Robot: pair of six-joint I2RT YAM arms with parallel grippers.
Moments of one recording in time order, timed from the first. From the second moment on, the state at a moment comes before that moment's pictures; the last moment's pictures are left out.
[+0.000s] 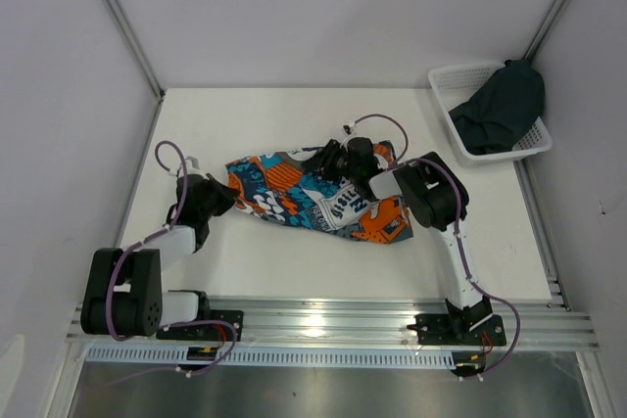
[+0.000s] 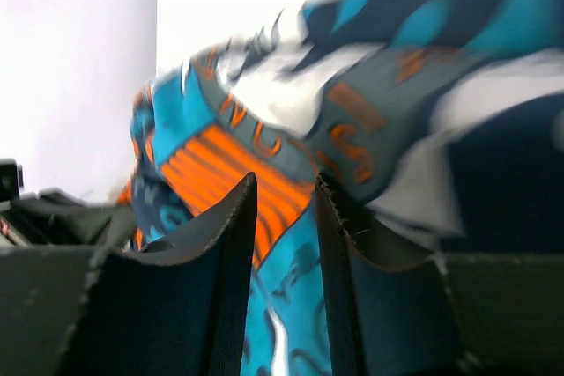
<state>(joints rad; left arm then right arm) -0.02 1.29 0.39 0.39 0.12 -0.72 0.54 2.31 1.28 0.72 -0.40 1.02</state>
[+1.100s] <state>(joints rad) -0.02 1.27 0.39 0.24 0.05 -0.70 0.50 1.93 1.19 0.54 -0.26 0.86</state>
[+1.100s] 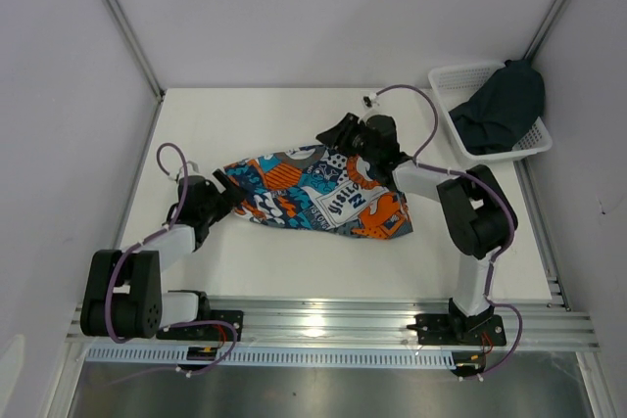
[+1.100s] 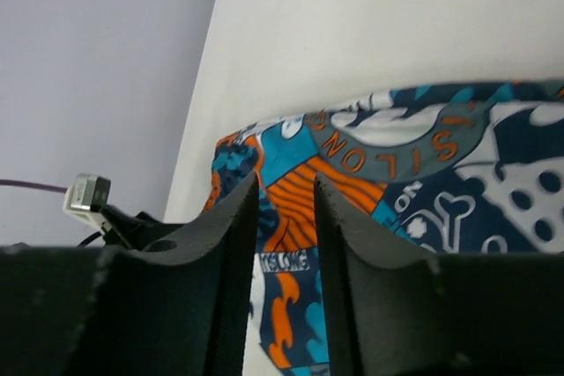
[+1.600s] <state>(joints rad) 0.03 1.13 0.35 0.27 0.11 -0.70 0.63 1.97 1.13 0.39 -0.26 0.89</state>
